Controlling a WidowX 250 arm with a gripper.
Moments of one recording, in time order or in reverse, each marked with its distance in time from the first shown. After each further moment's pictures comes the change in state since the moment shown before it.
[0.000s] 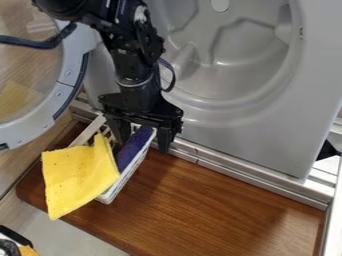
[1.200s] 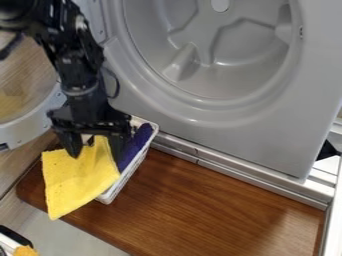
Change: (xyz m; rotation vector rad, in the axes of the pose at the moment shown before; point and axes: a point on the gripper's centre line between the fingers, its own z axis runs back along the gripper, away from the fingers) arm -0.025 0.061 -0.020 0.023 0.098 0.204
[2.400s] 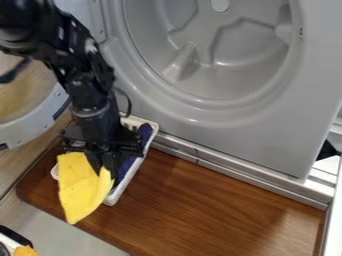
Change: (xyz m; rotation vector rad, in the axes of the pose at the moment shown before) arm -0.022 -0.019 0.005 -0.065 -0.003 -0.062
